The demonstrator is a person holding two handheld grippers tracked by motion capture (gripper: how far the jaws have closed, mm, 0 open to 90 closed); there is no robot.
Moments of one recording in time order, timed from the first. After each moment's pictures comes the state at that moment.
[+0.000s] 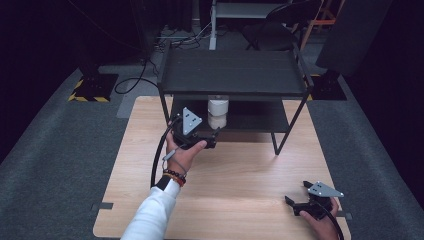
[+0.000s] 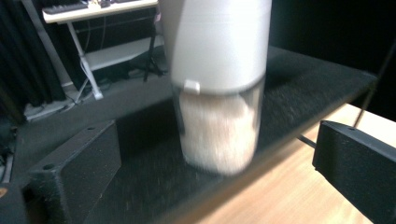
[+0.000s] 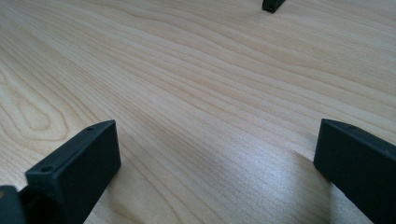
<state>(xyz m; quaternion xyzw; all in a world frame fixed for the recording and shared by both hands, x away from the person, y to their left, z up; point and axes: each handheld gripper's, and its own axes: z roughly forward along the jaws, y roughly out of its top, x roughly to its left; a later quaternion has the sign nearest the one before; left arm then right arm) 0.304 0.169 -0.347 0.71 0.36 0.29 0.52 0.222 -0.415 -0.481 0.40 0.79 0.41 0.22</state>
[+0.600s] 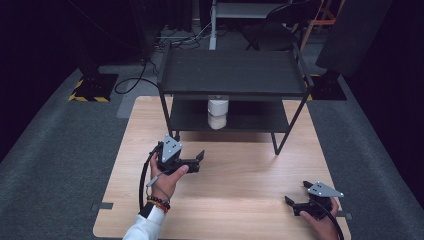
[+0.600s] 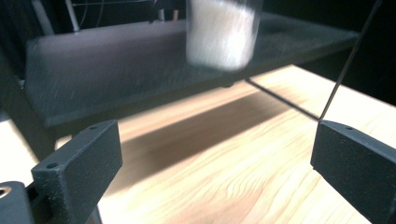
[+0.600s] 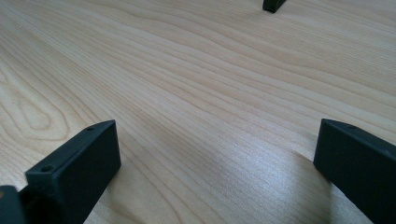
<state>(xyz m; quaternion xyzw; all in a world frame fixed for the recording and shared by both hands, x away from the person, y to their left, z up) 0.254 0.209 -0.402 0.70 0.39 0.27 0.53 0.222 -0.415 -0.481 0.40 0.79 0.41 0.22</state>
